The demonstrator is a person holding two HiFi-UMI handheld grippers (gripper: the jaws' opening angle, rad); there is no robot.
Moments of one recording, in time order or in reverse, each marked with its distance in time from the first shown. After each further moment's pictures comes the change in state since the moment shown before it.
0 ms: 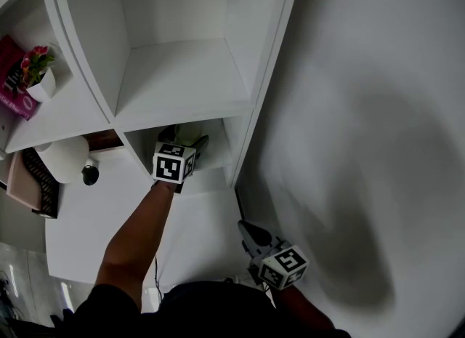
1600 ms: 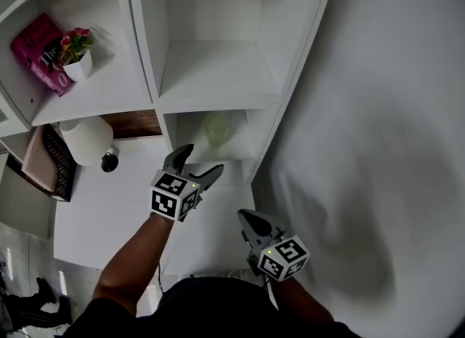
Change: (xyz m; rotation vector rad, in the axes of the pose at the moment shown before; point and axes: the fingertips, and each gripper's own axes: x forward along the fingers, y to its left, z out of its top) left arm -0.142 -0.047 -0.007 -0.011 -0.089 -0.142; right arm 0.020 0.063 0.013 -0.054 -0.040 0.099
